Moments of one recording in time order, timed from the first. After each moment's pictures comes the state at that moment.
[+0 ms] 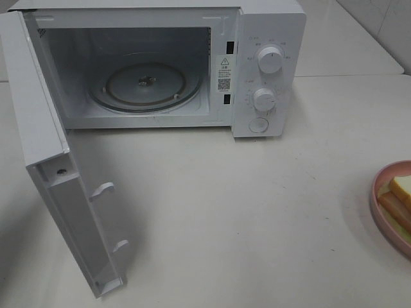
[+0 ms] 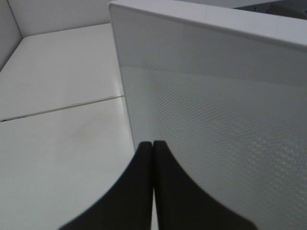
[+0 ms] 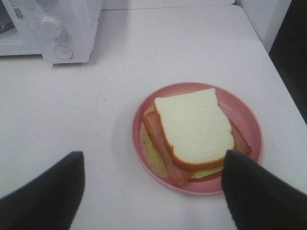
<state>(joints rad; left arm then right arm) -0.01 1.20 -0.21 0.31 -0.73 -0.11 0.08 0.00 -0.51 -0.10 1.04 0.12</state>
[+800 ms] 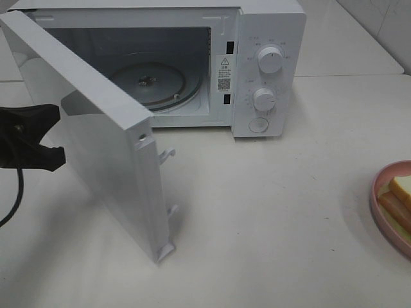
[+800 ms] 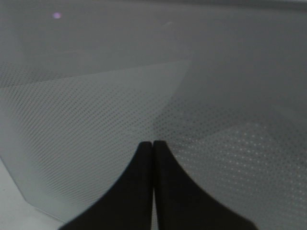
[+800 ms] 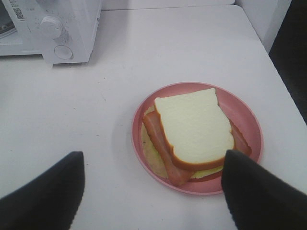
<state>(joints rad) -0.33 1.52 -0.30 0.16 -0.93 -0.05 0.08 0.00 -0.51 -0.10 1.04 0.12</state>
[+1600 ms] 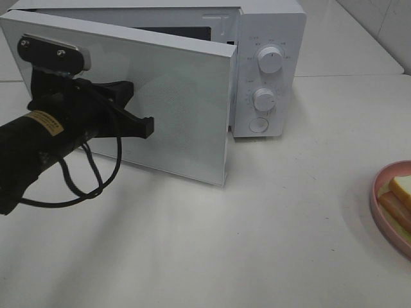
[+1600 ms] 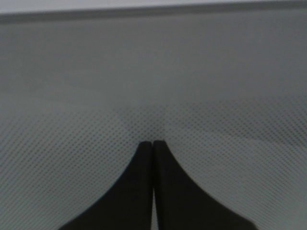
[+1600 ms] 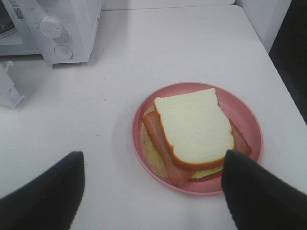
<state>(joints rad) -0.64 1.78 -0.61 -0.23 -0.93 0.14 0.08 0.00 -0.51 -0.10 1.04 0.12</state>
